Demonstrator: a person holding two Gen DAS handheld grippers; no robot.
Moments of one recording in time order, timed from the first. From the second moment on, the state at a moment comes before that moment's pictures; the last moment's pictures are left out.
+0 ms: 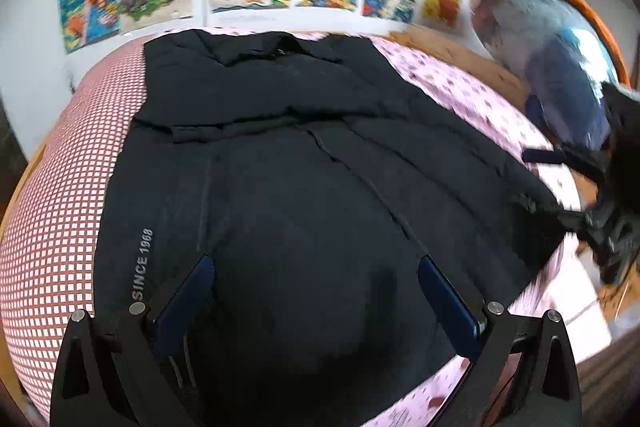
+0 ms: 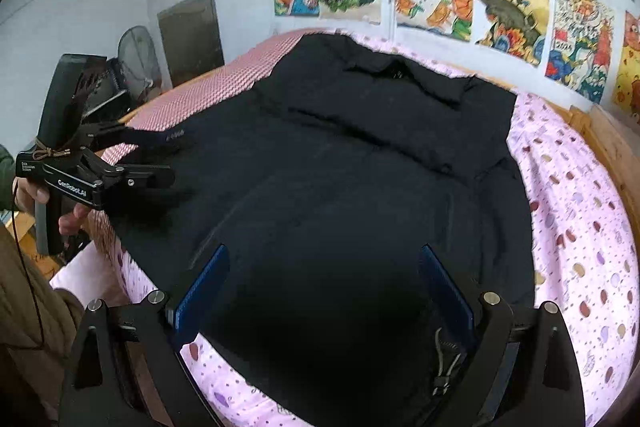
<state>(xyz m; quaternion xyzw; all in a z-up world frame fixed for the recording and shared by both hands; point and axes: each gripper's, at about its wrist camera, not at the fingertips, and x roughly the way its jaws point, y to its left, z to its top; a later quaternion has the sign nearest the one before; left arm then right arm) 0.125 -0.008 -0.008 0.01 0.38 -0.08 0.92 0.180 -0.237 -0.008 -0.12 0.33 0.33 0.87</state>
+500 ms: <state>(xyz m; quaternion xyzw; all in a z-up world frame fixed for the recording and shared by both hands) 0.085 -0.024 -0.024 0.07 0.39 -0.17 0.91 0.163 -0.235 -0.040 -0.15 0.38 0.36 0.84</state>
